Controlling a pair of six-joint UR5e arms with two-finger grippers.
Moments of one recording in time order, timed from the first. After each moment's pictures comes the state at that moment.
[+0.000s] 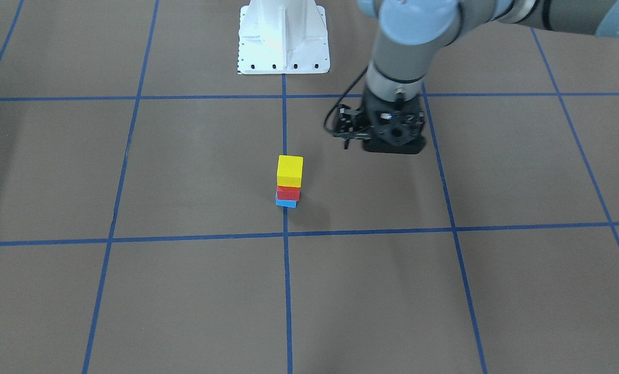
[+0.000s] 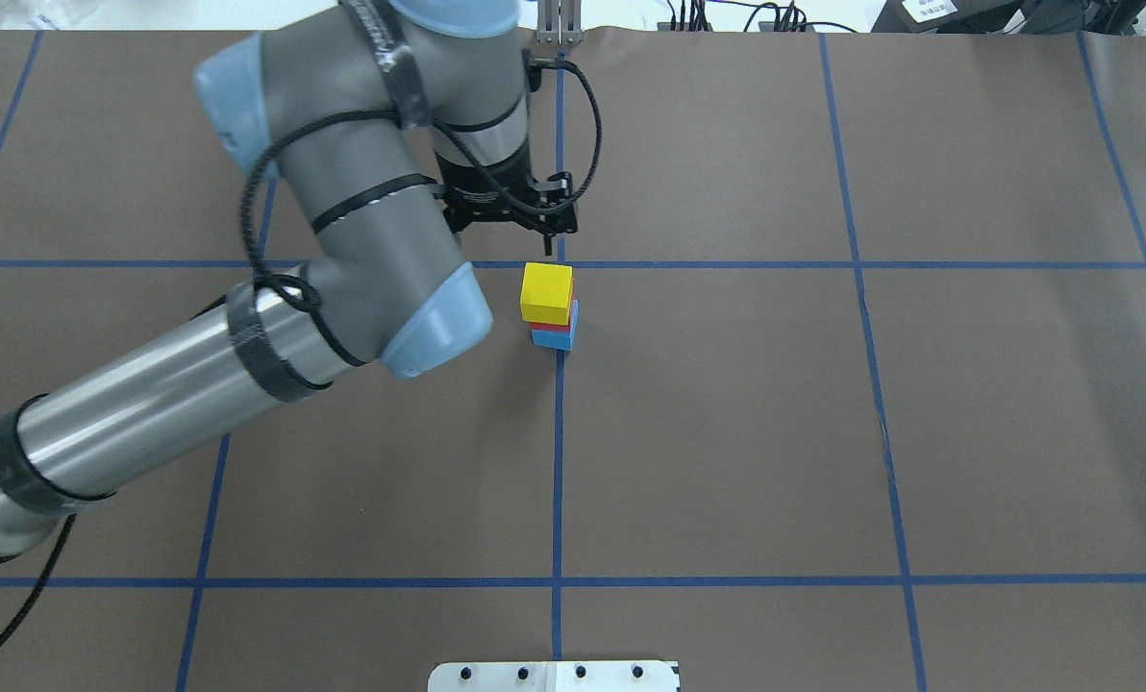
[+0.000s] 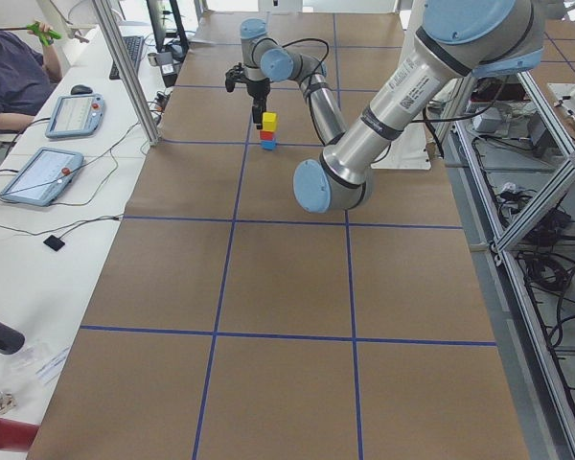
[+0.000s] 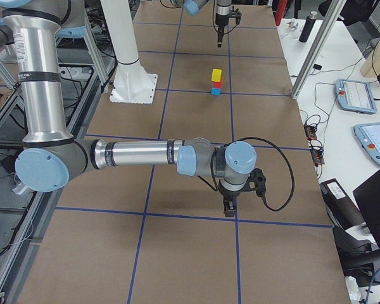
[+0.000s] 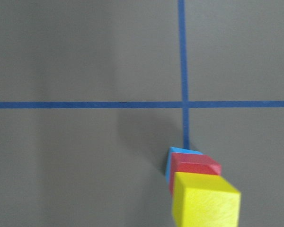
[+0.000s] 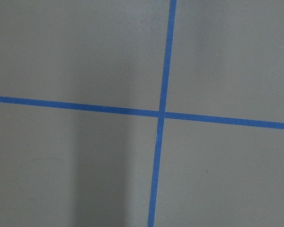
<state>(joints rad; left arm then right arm) -0.85 -2.23 -1.89 -1.21 -2.10 -0.79 1.60 -1.50 1.58 -1.66 2.38 -0.11</state>
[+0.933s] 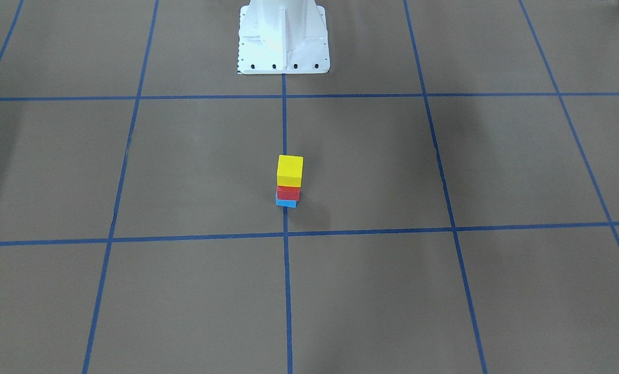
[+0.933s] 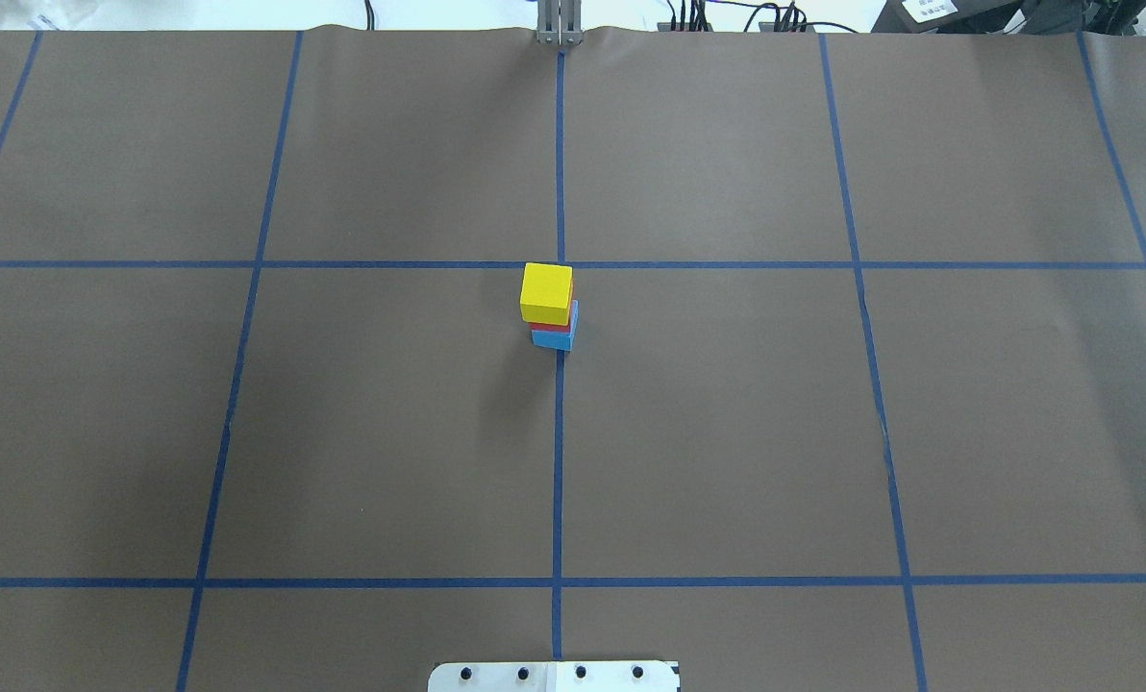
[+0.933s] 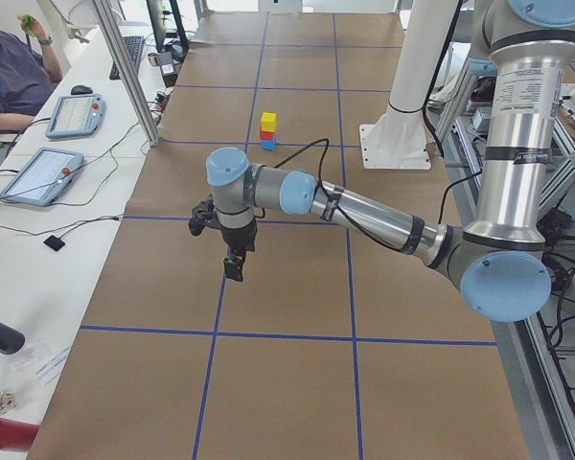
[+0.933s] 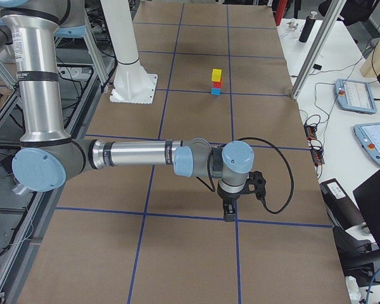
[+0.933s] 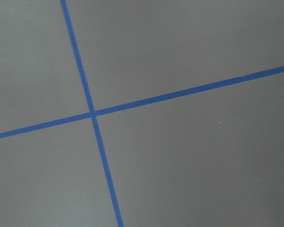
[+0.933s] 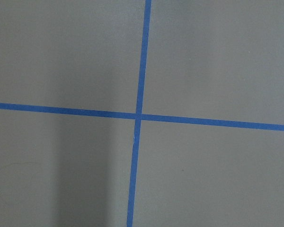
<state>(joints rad) -1.48 -1.58 -1.81 -1.40 -2.27 0.00 1.61 -1.51 1.59 -1.65 2.33 -0.09</state>
